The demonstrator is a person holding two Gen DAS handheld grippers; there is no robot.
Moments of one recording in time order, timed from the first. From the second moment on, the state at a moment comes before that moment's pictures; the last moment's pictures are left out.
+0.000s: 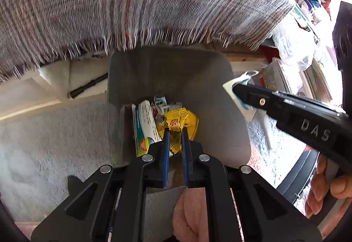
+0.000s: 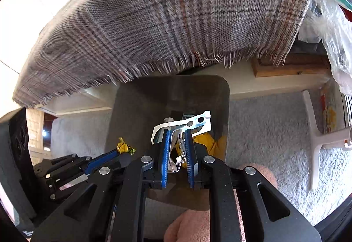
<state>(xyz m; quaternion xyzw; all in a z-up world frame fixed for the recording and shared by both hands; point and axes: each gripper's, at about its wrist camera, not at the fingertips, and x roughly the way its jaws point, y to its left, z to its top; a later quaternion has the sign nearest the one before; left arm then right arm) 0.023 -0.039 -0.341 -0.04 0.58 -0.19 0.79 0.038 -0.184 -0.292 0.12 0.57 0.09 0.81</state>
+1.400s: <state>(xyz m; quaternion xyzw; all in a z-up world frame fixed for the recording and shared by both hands) 0.067 0.017 -0.218 -0.04 0.52 -0.12 0.85 0.080 -0.232 -0.177 0.11 0.49 0.06 0.86</state>
